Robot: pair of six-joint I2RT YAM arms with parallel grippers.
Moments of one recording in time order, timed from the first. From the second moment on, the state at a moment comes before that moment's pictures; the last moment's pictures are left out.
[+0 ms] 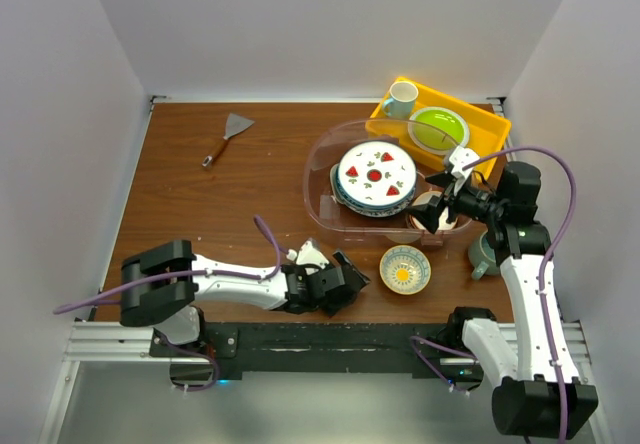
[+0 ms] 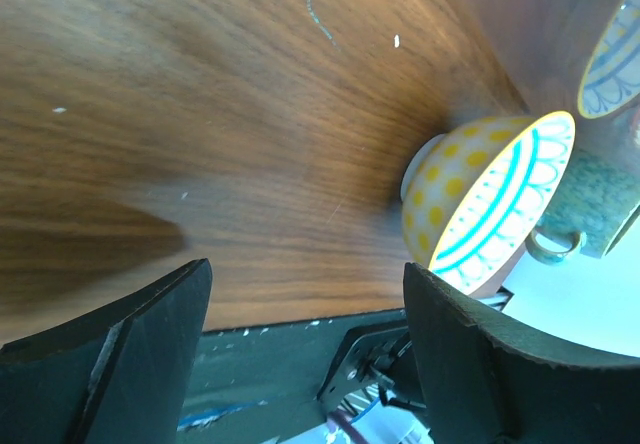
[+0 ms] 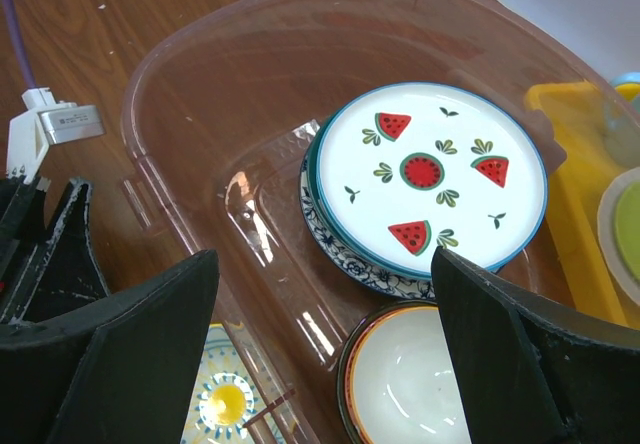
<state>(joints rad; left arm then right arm) -1.35 1.58 0.82 -0.23 -0.40 -1.93 -0.08 0.85 0.86 -0.47 -0.94 -0.43</state>
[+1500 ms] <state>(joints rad) -1.31 1.79 0.88 0.14 -0.37 -1.85 -0.08 0.84 0.86 -0.47 -0.96 -0.44</state>
